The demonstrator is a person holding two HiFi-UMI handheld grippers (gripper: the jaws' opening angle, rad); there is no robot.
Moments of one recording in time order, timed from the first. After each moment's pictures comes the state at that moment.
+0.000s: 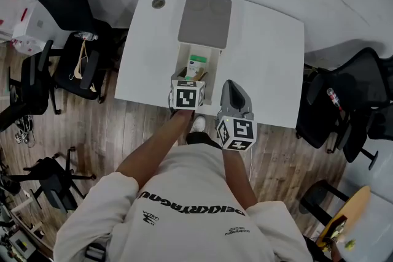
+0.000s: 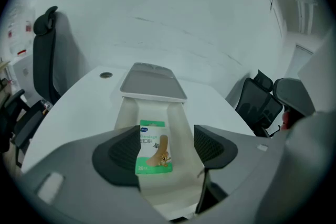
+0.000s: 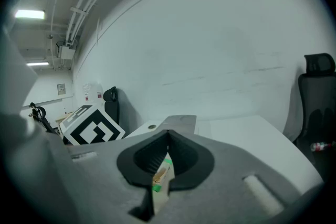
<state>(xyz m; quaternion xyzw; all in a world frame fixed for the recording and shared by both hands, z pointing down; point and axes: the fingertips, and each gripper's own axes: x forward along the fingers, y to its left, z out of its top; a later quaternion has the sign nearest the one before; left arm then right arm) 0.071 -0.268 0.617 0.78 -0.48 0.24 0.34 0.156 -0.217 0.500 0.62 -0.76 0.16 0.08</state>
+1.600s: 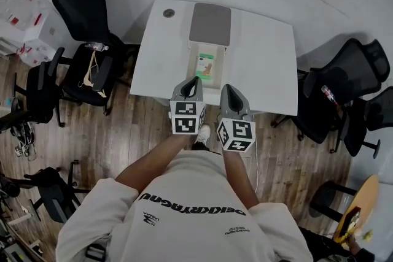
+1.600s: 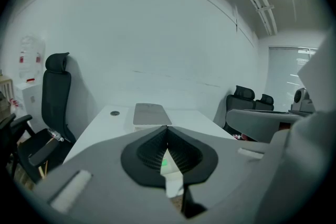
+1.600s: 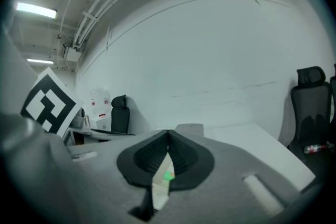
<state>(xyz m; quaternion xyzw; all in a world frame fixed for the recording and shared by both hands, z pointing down) 0.014 -0.159 0.478 0.84 -0.49 0.12 0.20 0.095 -0.122 0.444 0.63 -0.77 0.12 0.05</state>
